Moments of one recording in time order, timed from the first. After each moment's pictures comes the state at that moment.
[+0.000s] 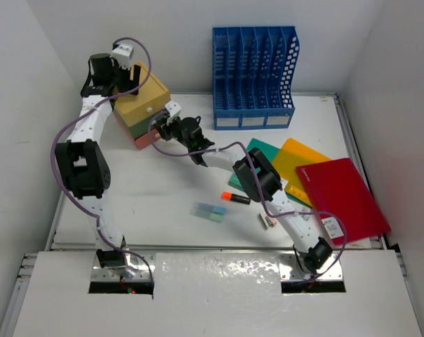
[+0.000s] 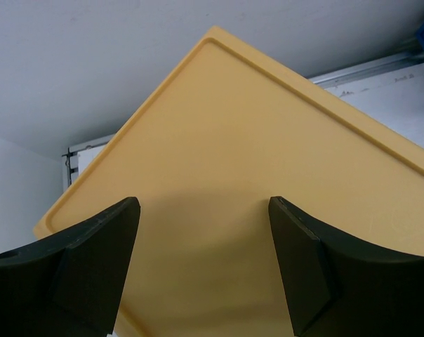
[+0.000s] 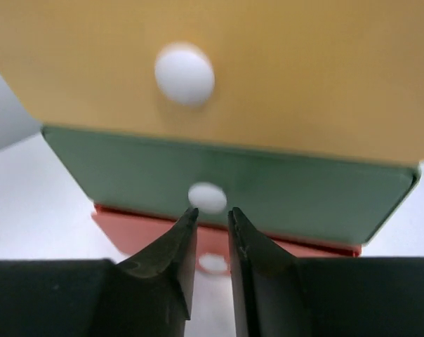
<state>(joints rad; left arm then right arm) 0.09 2.02 1.88 -0.27 0.16 0.27 0.75 2.65 1.99 0.68 -0.11 0.04</state>
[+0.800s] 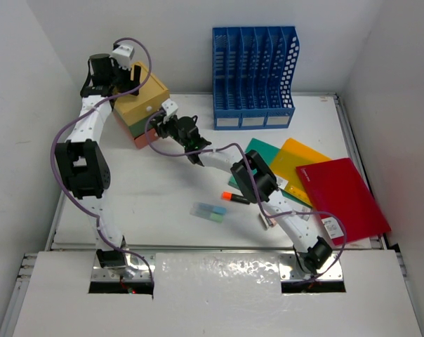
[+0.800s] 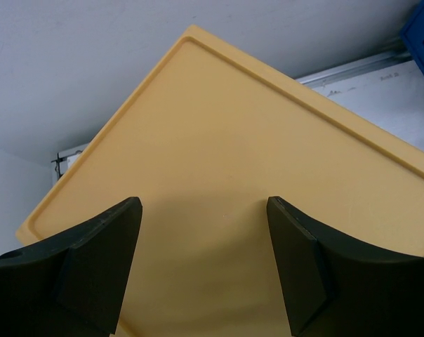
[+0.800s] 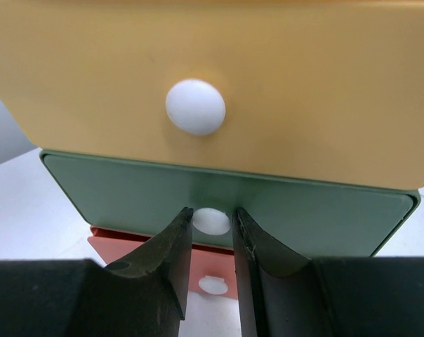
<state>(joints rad) 0.09 2.02 1.87 -0.27 0.21 0.27 0.76 2.71 2.12 0.67 -0.07 0.01</state>
